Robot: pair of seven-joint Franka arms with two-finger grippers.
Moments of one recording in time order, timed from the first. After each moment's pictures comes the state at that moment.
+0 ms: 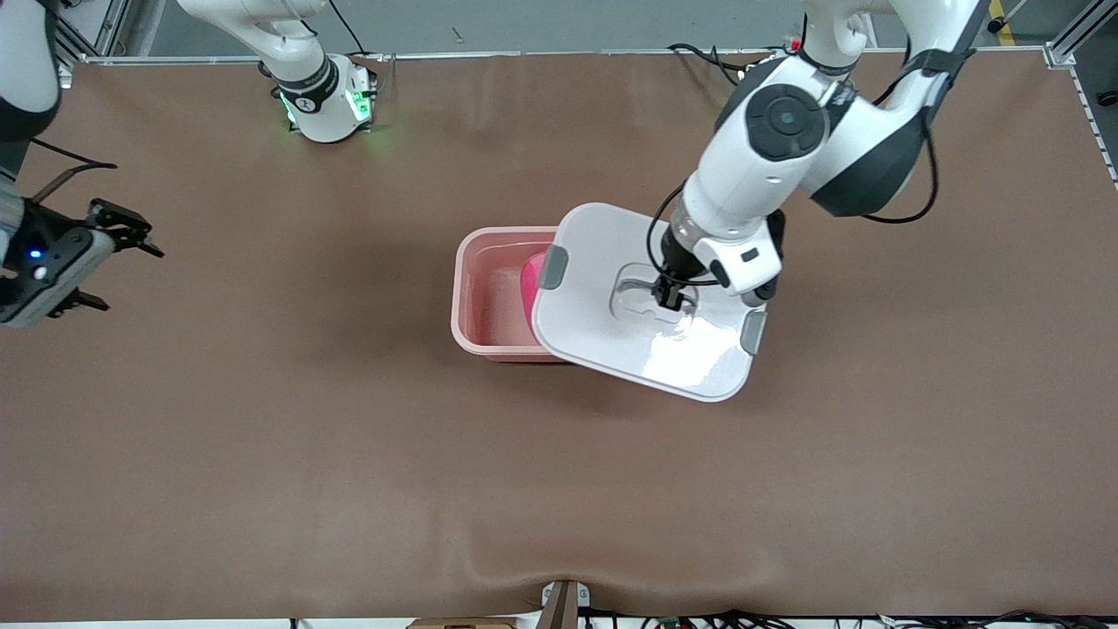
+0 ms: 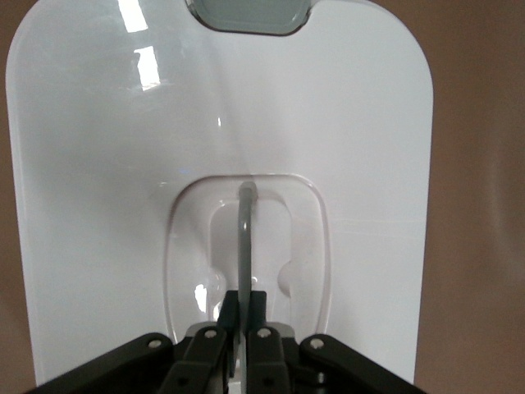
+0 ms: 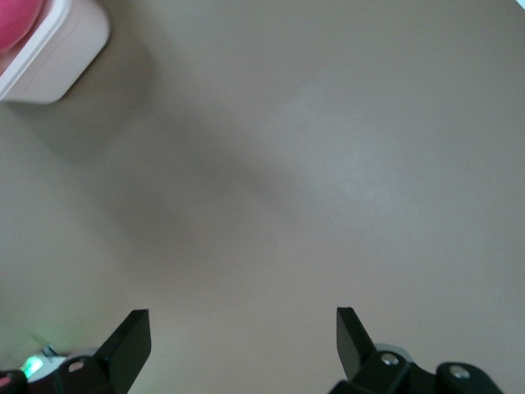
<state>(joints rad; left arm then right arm) -0.13 0.35 -0.56 -1.59 0.08 2.02 -2.00 0.02 0.09 -0.12 -1.59 0.07 1.61 -0.85</state>
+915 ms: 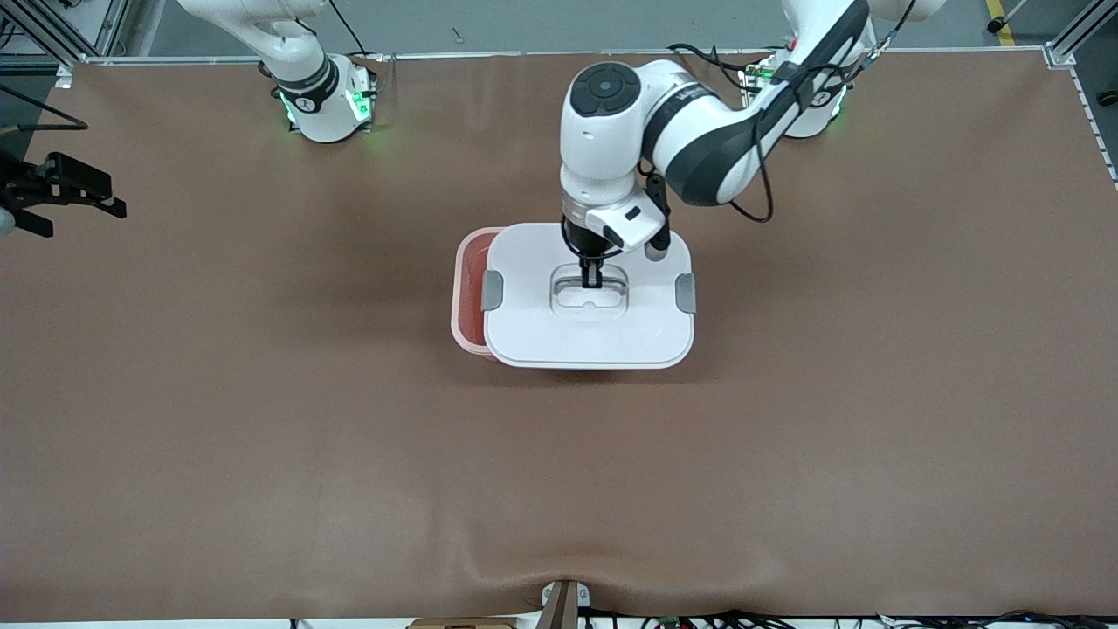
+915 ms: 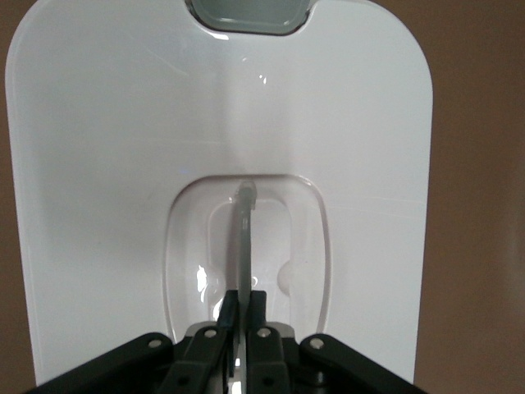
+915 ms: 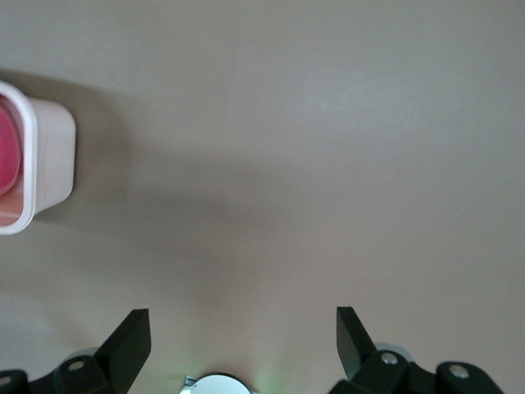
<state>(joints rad) -0.36 0.47 -0.56 -1.58 0.38 2.09 -2.59 0.01 0.01 -0.11 -1.54 0.05 1.44 -0.27</state>
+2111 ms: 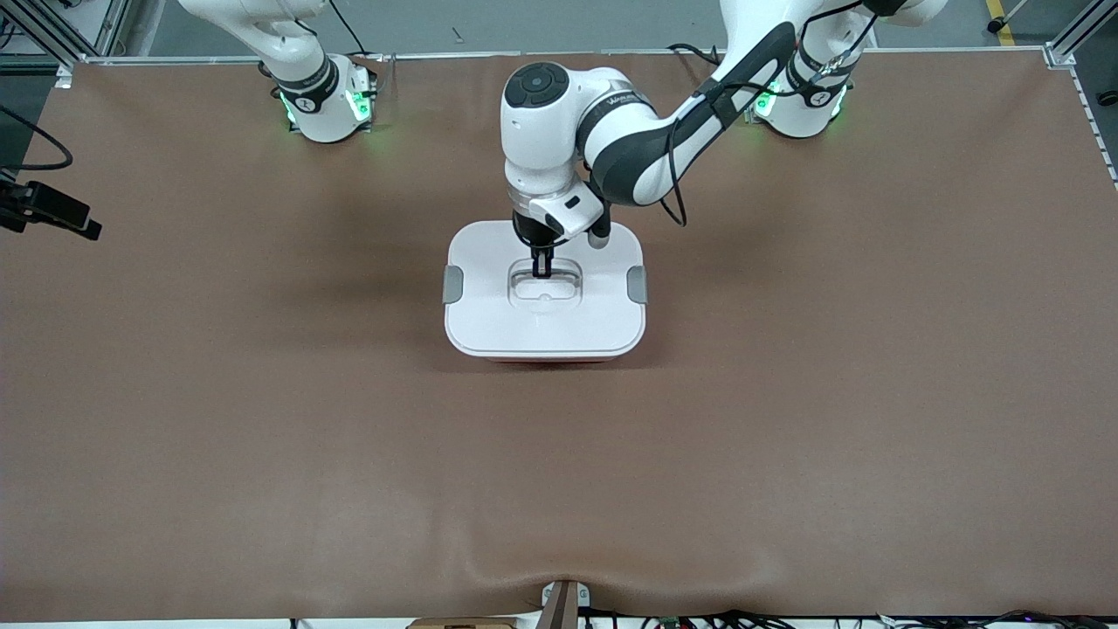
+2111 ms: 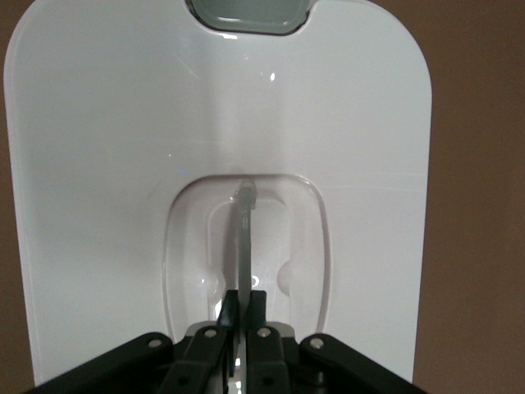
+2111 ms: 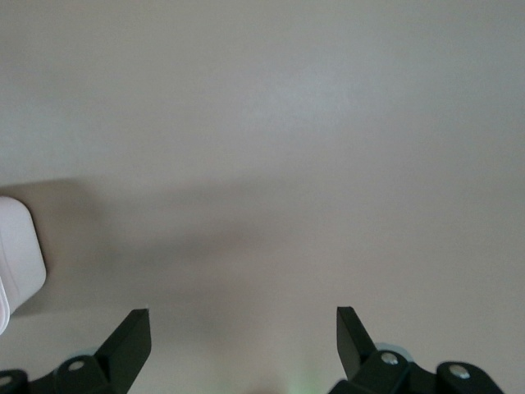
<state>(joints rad) -0.48 0.58 -0.54 -1.50 0.48 2.11 -2.73 -0.01 0.01 -0.12 -1.55 0.00 1.52 -0.01</state>
